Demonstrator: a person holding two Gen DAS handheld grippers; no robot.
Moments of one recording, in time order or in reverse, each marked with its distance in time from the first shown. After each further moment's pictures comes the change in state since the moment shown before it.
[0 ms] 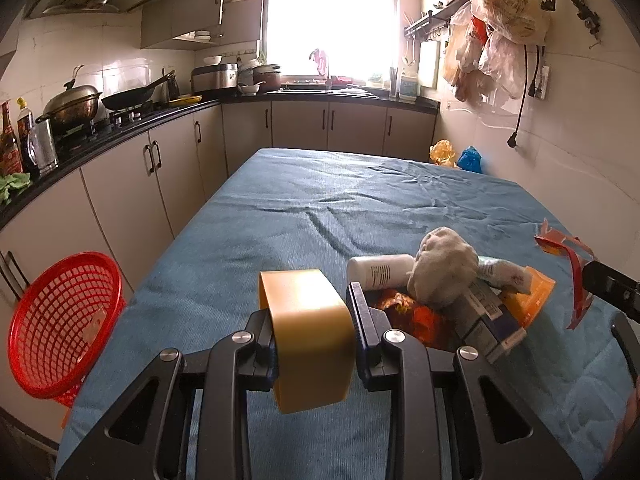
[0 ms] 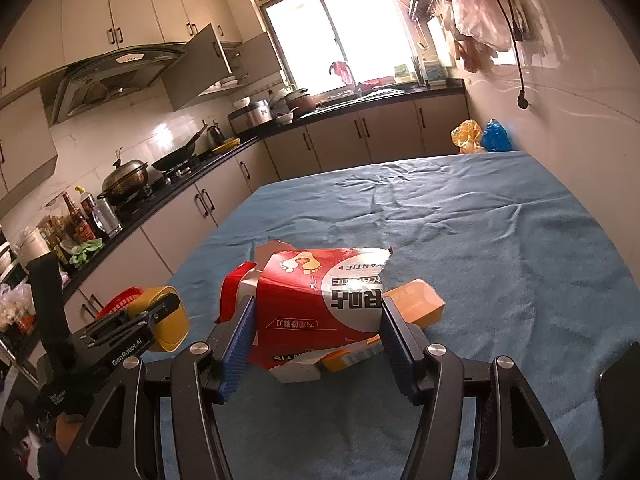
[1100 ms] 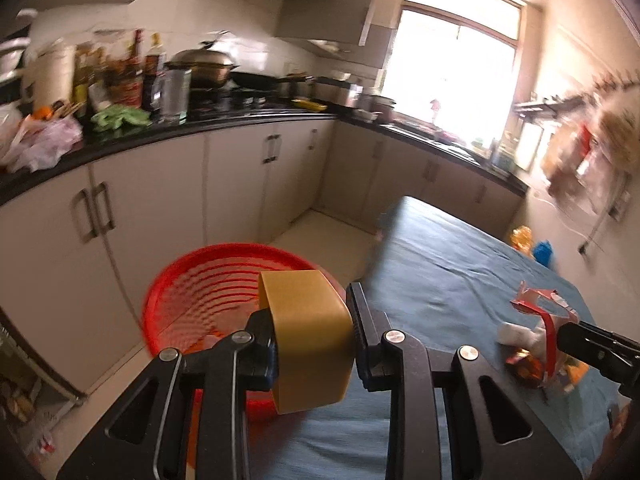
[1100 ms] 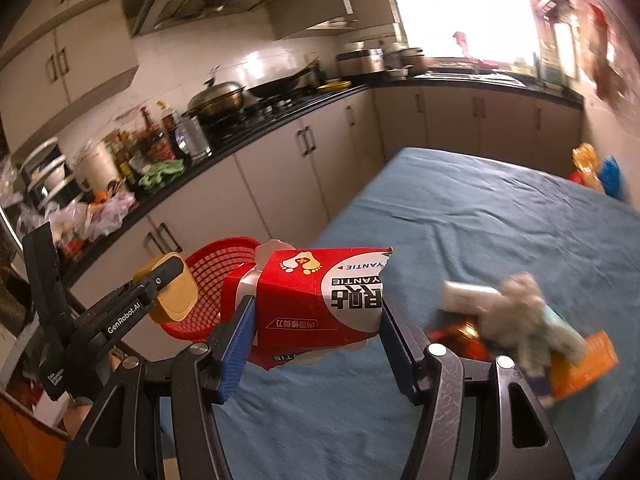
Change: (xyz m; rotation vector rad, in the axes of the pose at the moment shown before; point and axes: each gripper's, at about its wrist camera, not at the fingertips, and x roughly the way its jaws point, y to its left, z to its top) left arm -0.085 0.202 -0.006 -0.356 -0.086 0.207; right arm 0.072 0.207 0.014 -0.265 0.207 0.235
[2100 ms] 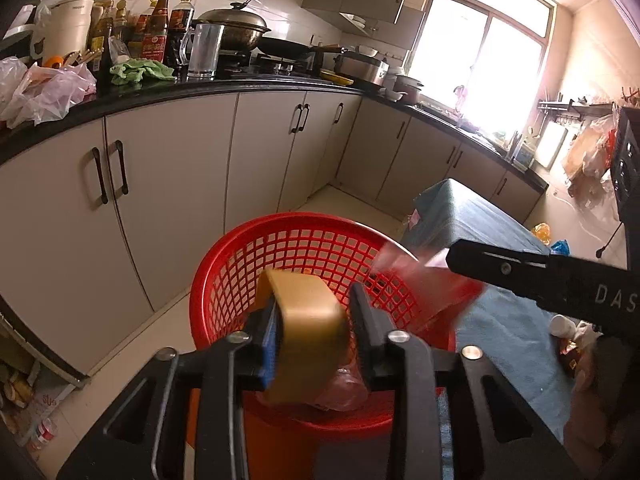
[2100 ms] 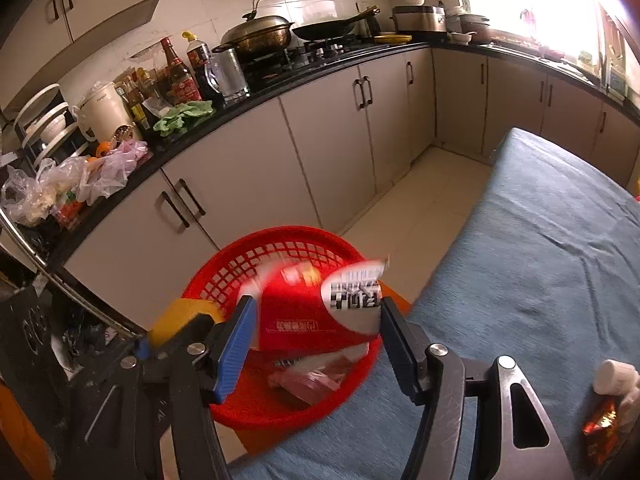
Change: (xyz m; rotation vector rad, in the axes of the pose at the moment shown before) left arm 0.048 0.072 -0.011 -0.056 0.083 0.011; right arm 0.165 0.103 0.040 -0.083 0.178 0.089
